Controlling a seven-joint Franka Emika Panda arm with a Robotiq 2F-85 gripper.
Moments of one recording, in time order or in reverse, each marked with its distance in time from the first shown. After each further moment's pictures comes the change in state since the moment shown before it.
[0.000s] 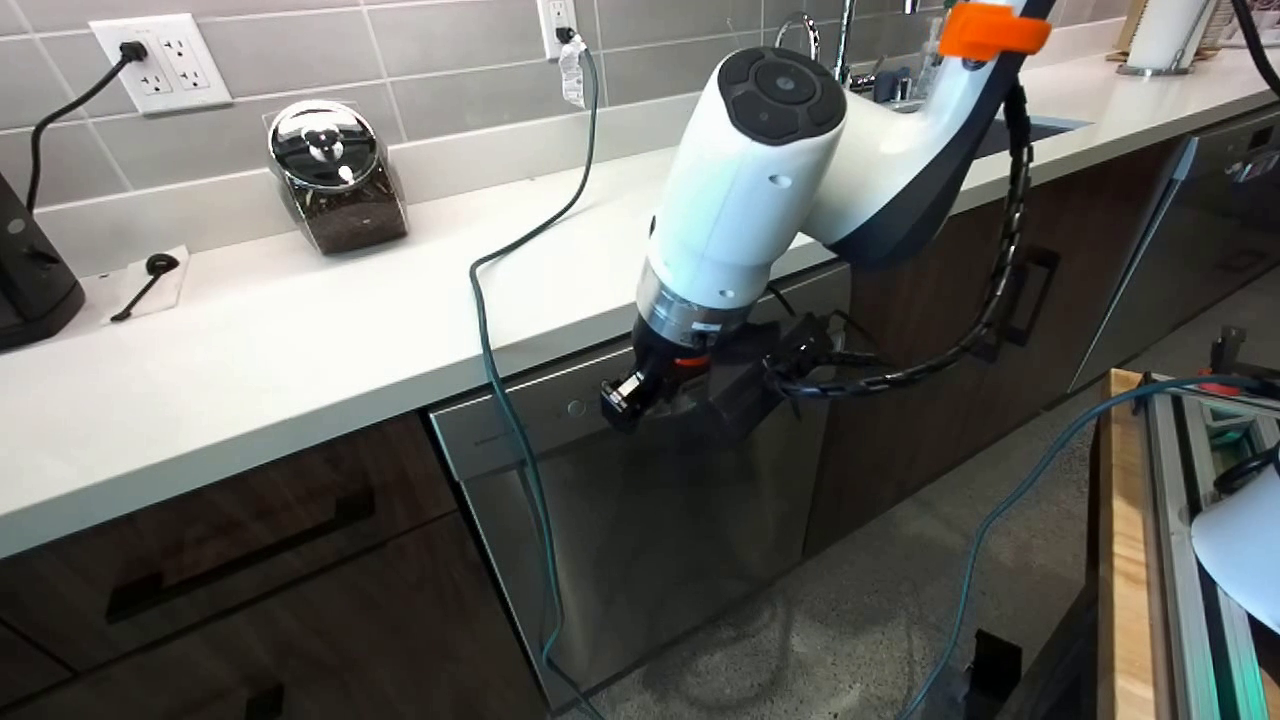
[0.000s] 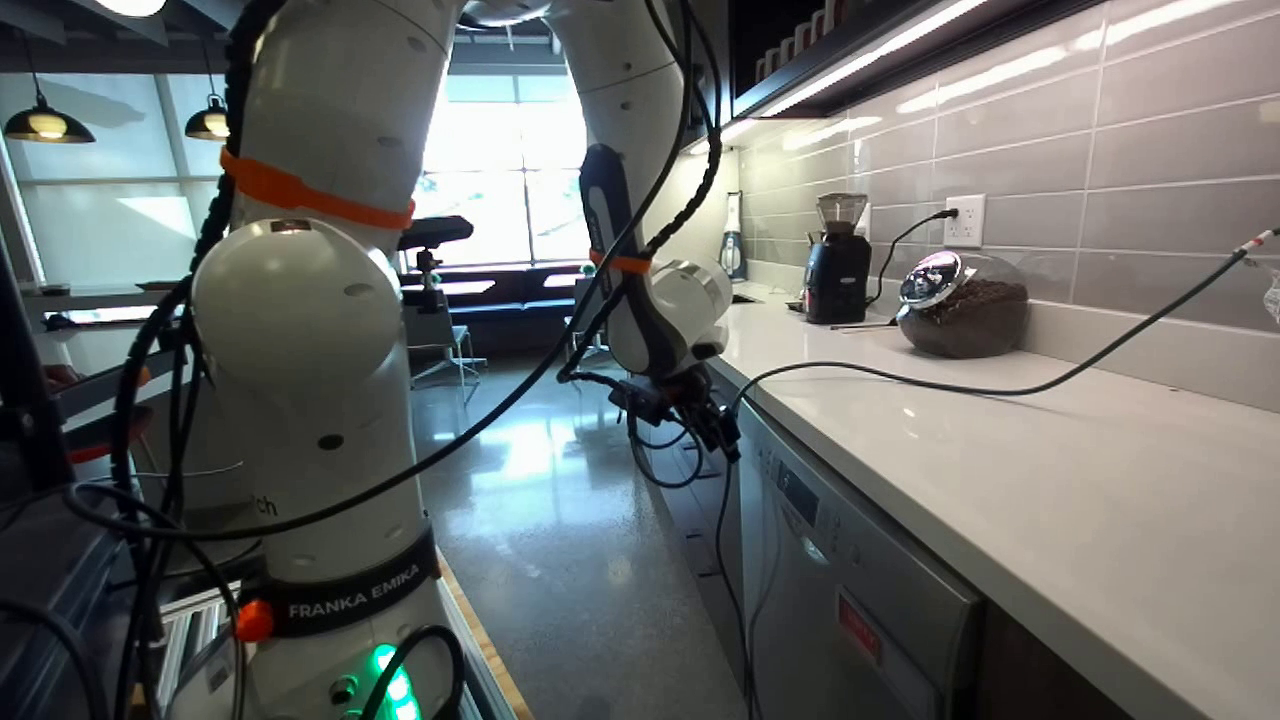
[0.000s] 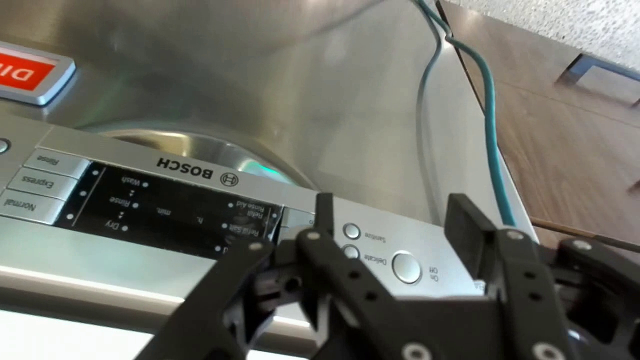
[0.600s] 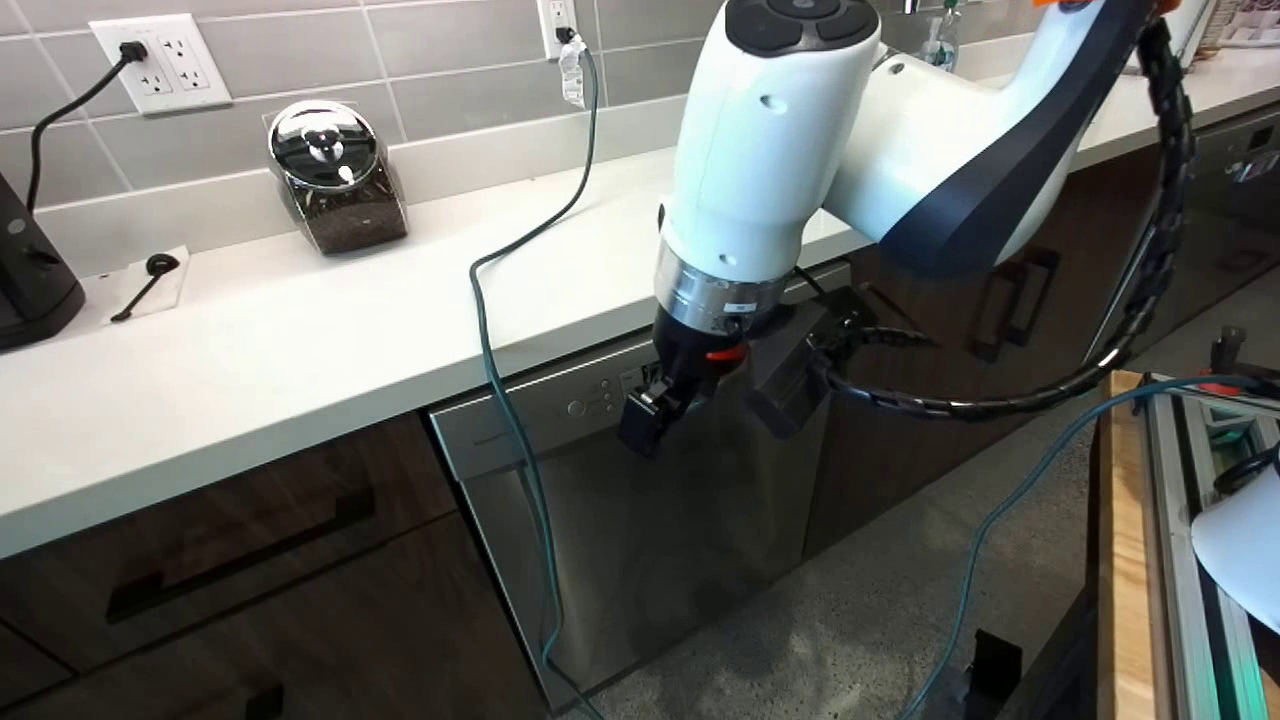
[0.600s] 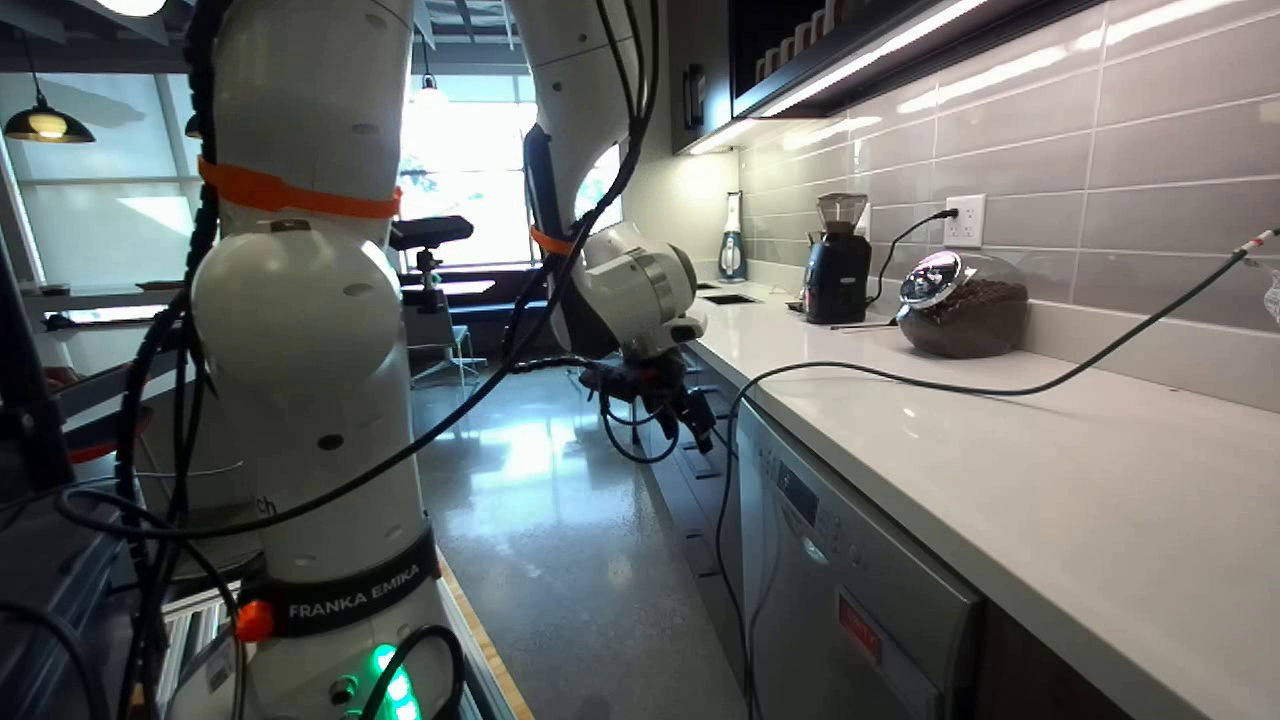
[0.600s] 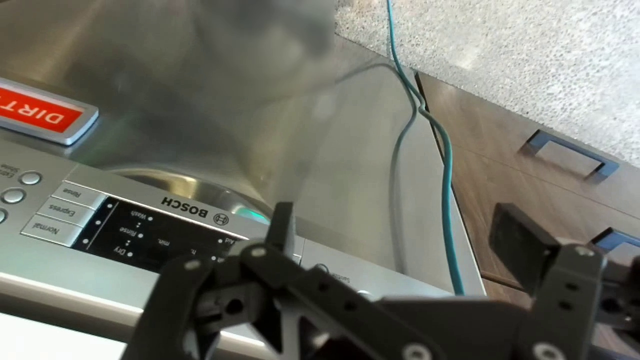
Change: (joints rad) arm -0.001 -0.134 0.057 -0.158 0.464 0.016 -0.464
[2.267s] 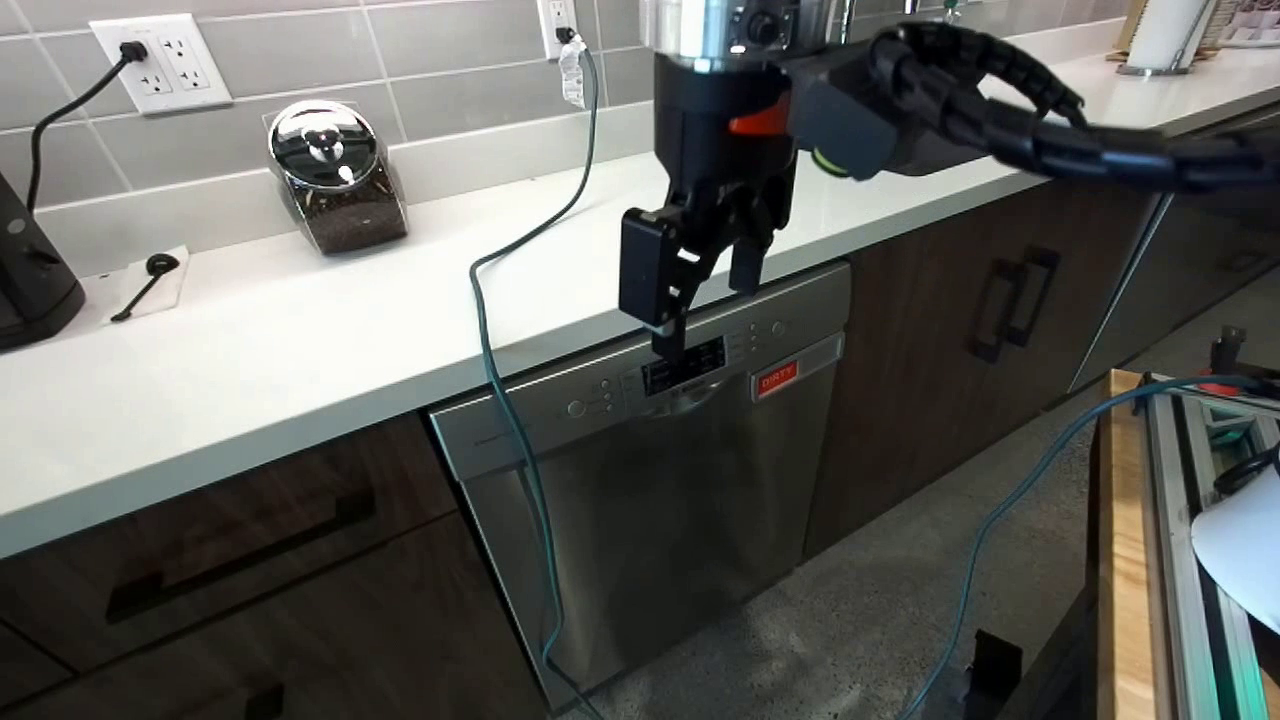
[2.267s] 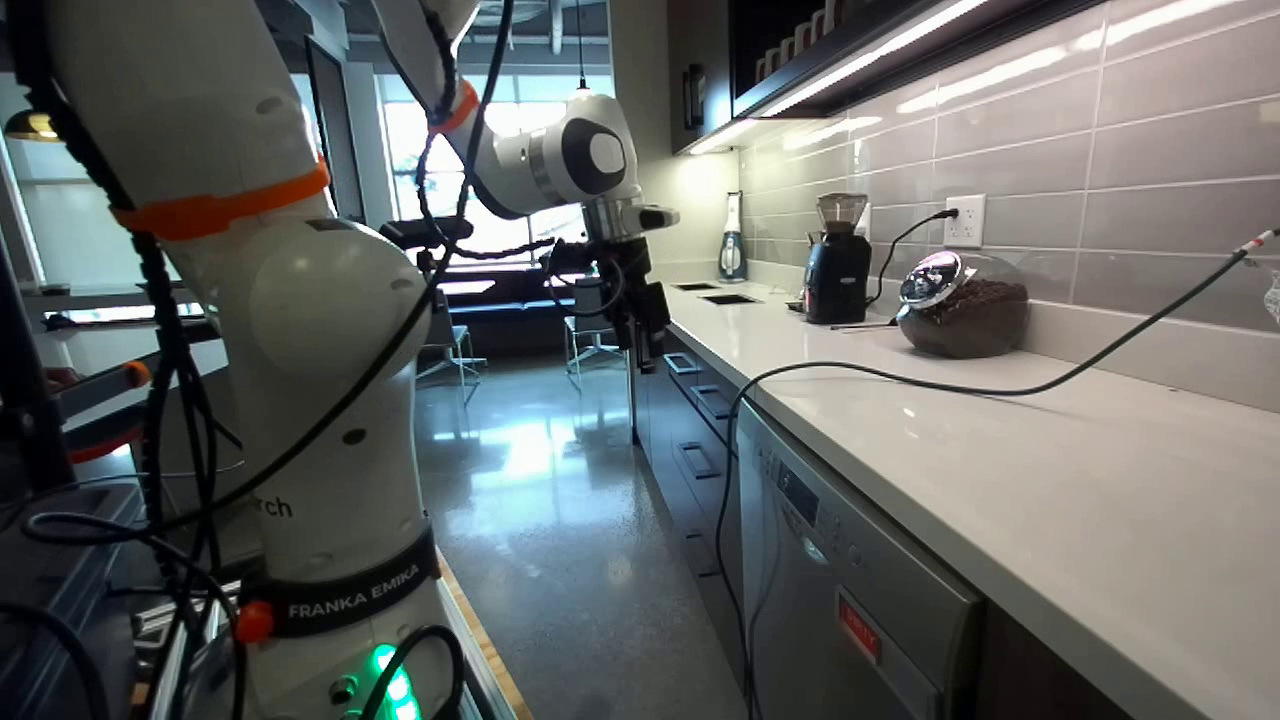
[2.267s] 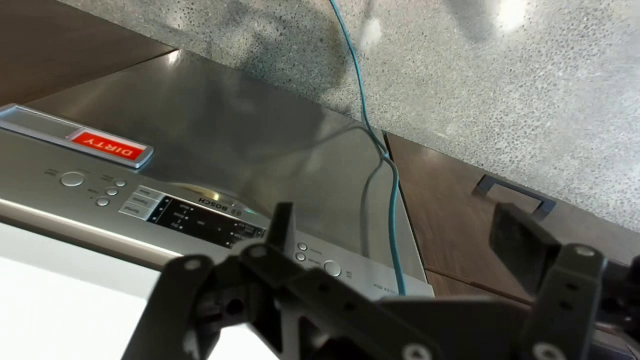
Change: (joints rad) arm 0.197 -0.496 0.042 -0.065 1.131 -0.478 -0.843
